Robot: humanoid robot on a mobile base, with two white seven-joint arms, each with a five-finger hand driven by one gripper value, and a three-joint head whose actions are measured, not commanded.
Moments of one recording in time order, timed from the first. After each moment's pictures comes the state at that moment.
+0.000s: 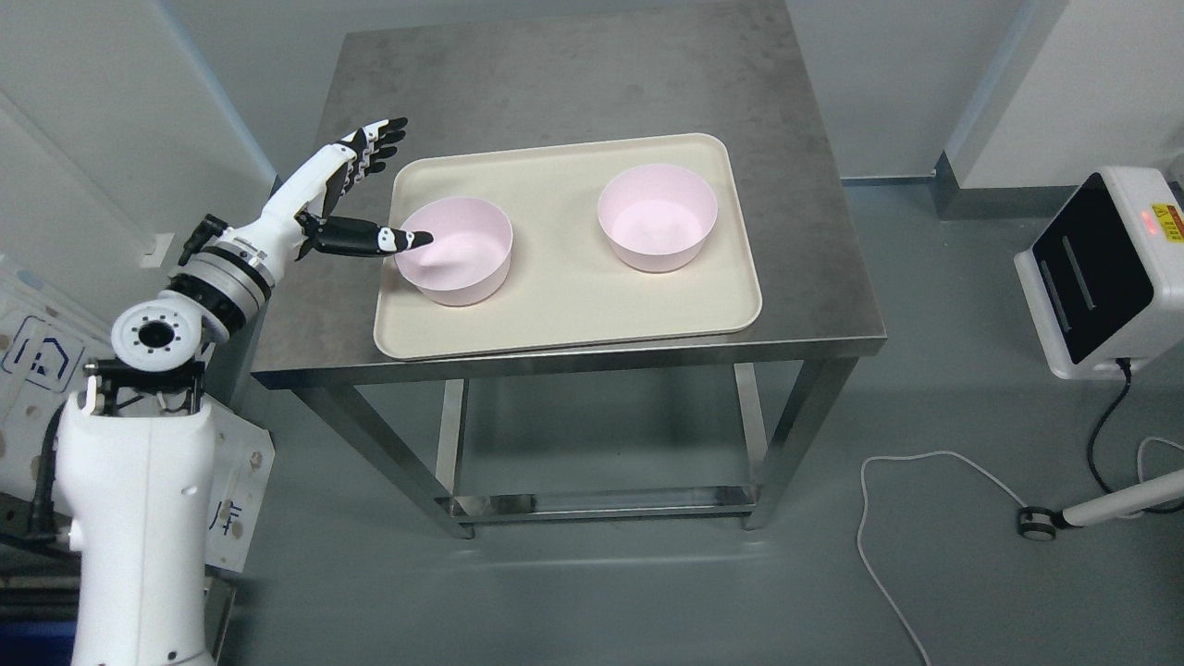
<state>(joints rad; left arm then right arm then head) -0.63 0.34 0.01 -1.48 -0.22 0.20 -0.64 0.04 0.00 0.00 -0.04 0.00 -0.18 0.00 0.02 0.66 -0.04</state>
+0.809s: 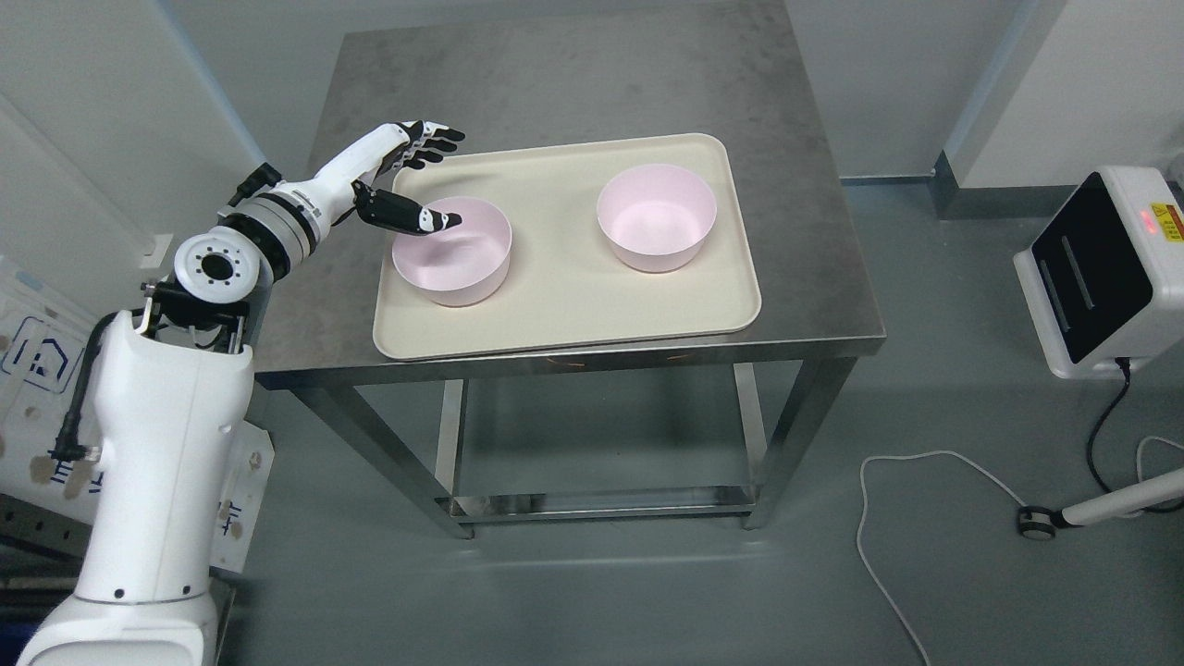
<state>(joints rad) -0.74 0.35 -0.18 -1.38 -0.35 0.23 -0.65 0.04 0.00 0.00 -0.04 0.00 -0.18 0.00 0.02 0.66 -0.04</state>
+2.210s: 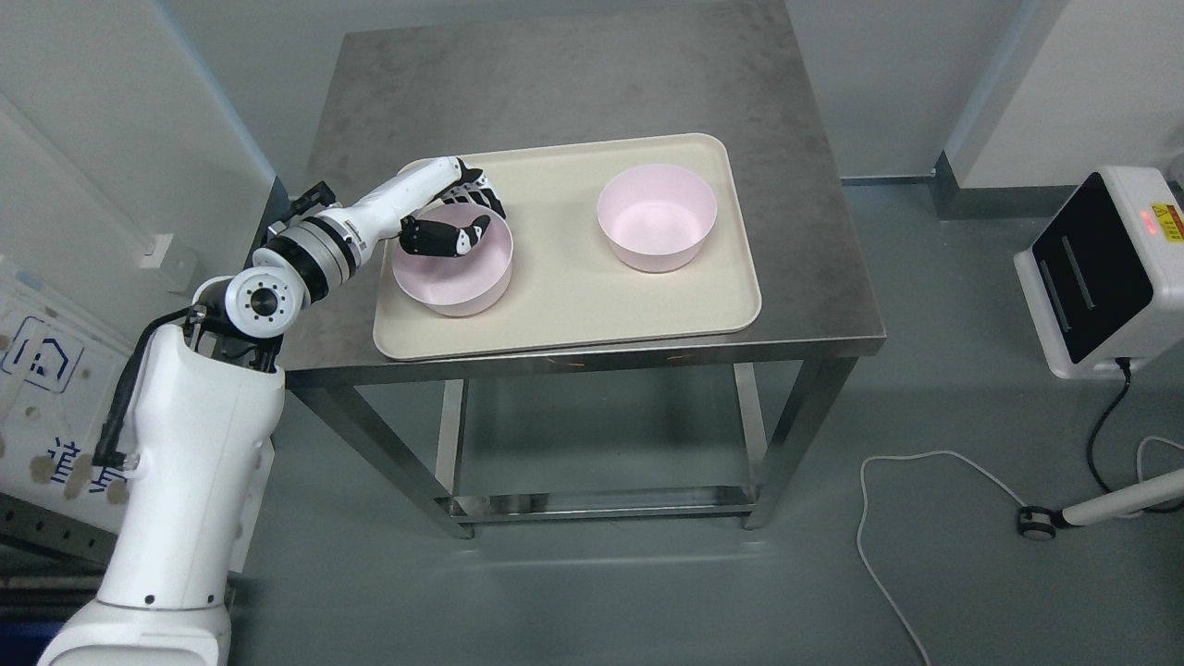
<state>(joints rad) -0.73 0.33 -0.21 -1.34 -0.48 -0.05 -0.66 0.04 0.00 0.00 -0.04 0.00 -0.18 0.00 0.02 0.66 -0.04</state>
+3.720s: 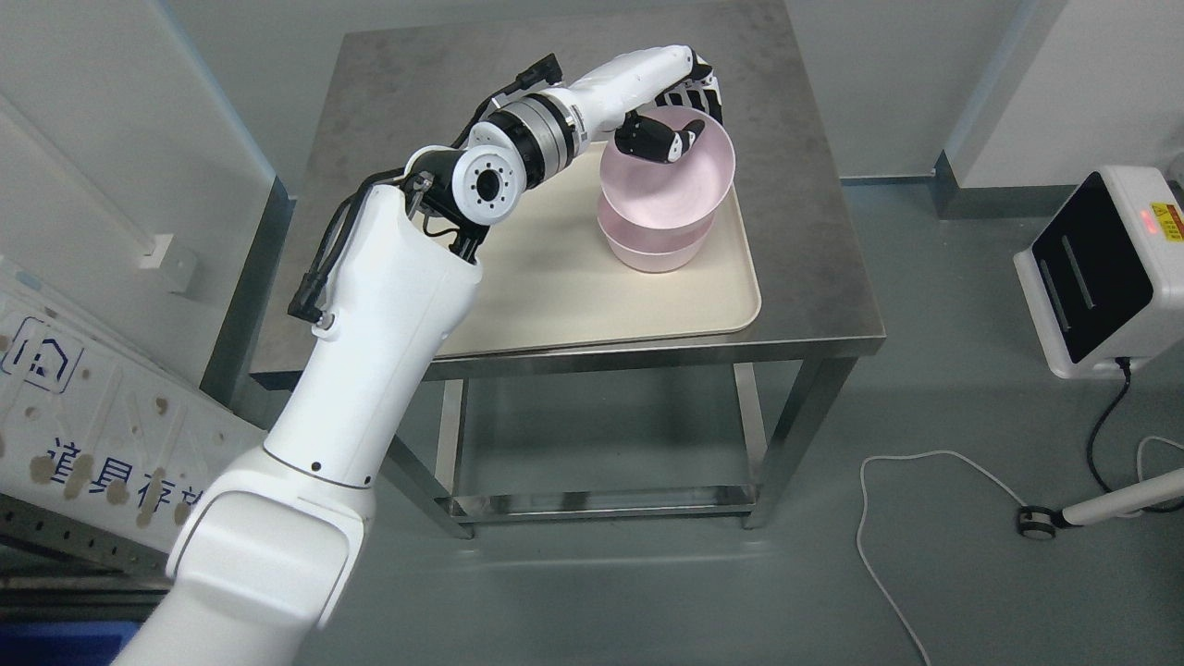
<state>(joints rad) -1.05 0.03 -0.50 -1.14 -0.56 -0.01 -0.56 0.04 0.00 0.00 -0.04 0.00 -0.18 0.00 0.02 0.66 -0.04</state>
